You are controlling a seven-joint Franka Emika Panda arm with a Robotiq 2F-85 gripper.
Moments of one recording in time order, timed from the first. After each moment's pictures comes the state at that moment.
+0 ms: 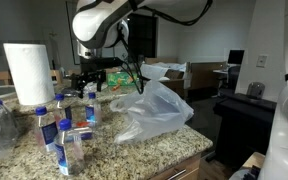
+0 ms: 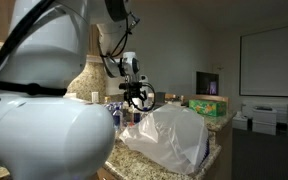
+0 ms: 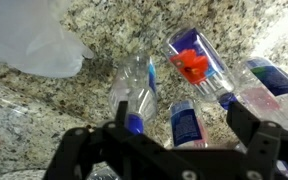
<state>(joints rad) 0.31 0.20 0.19 -1.89 -0.14 2.31 0.16</state>
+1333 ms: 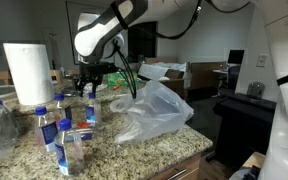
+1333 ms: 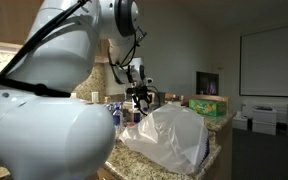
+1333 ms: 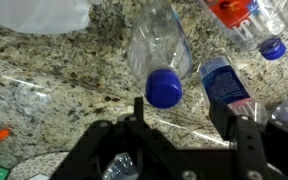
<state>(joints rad) 0.31 0.36 0.13 -1.75 -0.20 2.44 0.29</state>
